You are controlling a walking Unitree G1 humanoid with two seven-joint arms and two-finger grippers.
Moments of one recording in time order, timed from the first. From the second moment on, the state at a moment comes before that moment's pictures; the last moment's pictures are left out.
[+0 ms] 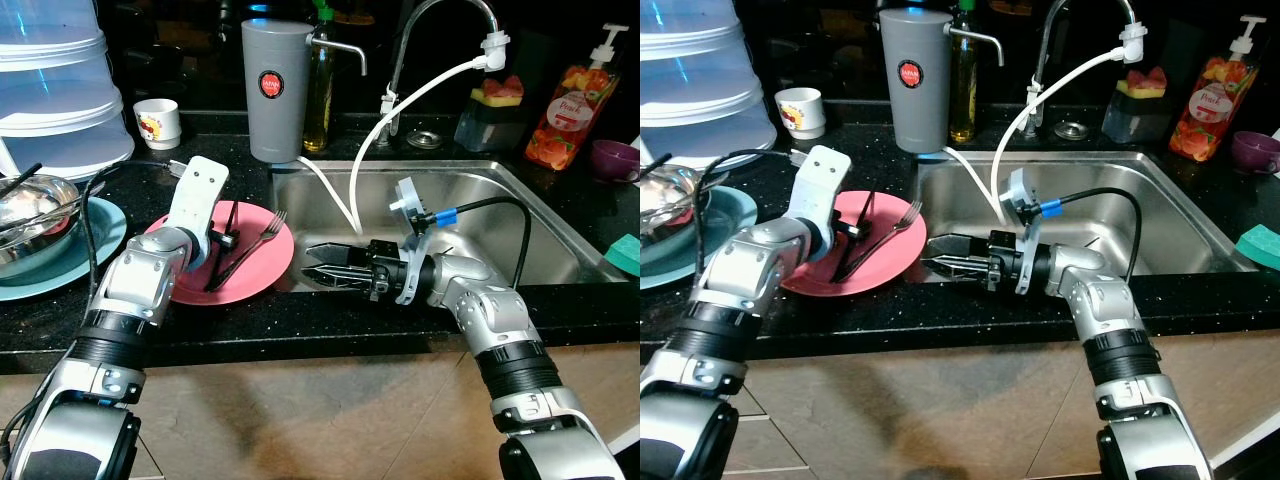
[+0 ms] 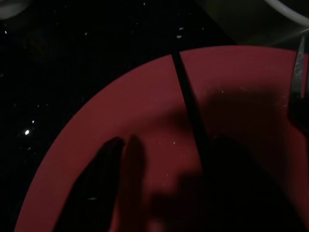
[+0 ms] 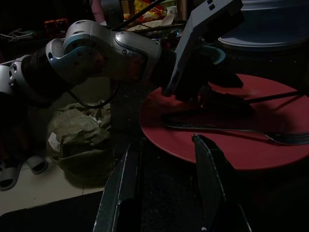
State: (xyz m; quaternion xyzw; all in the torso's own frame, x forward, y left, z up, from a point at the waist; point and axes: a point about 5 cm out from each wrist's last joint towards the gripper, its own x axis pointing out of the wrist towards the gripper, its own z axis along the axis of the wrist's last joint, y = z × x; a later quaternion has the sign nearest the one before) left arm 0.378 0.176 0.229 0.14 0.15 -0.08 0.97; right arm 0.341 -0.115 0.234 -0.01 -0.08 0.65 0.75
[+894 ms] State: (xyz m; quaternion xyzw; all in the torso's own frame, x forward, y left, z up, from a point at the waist) left arm 0.365 0.189 0.245 0.12 0.13 -0.04 0.98; right arm 0.341 -0.114 0.234 -0.01 -0.08 0.65 0.75
